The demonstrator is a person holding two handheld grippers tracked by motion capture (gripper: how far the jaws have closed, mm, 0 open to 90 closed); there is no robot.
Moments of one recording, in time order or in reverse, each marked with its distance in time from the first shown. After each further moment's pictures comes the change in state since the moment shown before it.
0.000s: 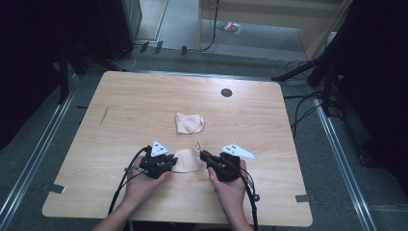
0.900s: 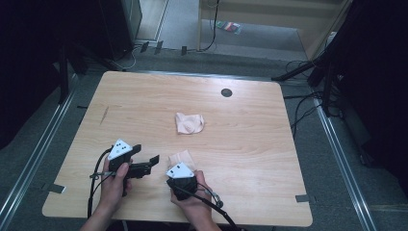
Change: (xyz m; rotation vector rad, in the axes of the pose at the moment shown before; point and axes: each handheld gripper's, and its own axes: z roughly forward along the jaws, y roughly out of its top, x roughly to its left) left arm 0.044 -0.019 -0.067 -0.251 0.017 -0.145; right arm 0.086 -0.059 0.070 0.182 -0.119 -0.444
